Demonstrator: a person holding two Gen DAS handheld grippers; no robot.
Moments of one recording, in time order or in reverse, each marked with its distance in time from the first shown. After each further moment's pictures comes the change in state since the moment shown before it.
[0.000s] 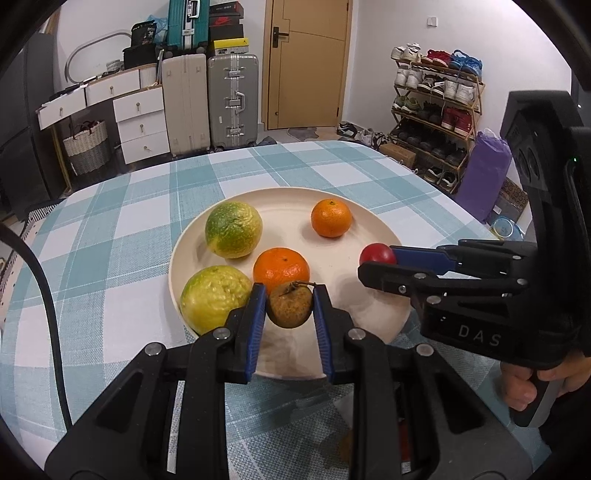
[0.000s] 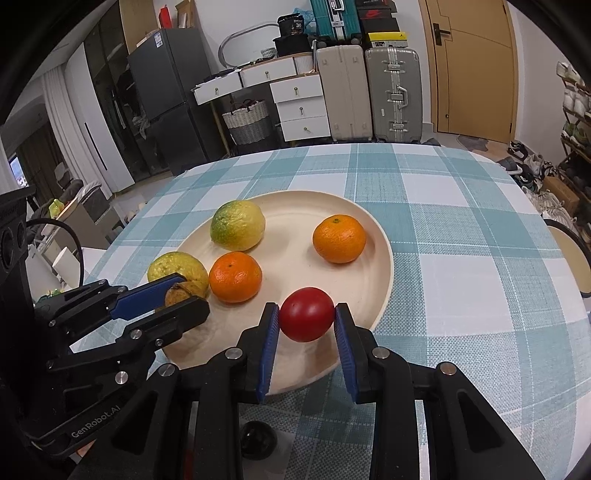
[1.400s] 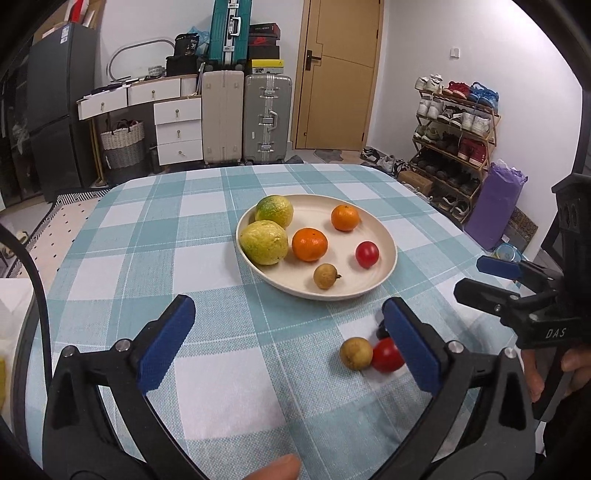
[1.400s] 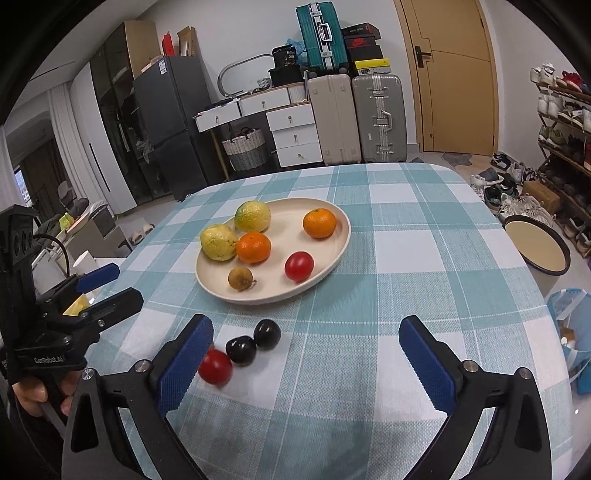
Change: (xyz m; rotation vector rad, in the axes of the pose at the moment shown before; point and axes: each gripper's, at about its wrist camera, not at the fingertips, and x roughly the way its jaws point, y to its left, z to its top) left arm -0.116 0.007 -0.049 -0.094 -0.096 0.080; right arm -0.101 -0.003 -0.063 0.021 -0.115 -0.013
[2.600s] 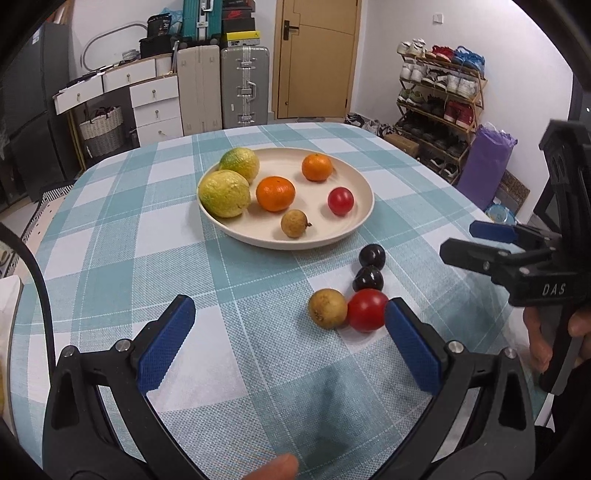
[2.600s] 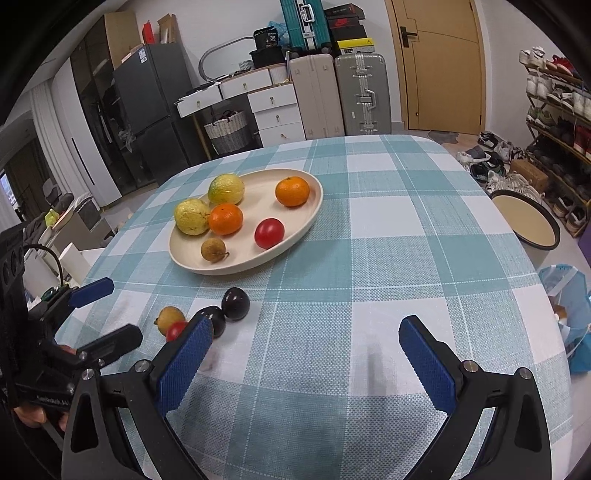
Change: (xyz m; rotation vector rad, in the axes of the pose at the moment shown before) left arm 0.029 -0.031 -0.028 0.085 0.134 -0.040; right arm 0.008 -0.019 -0.015 0.043 0.082 -0.048
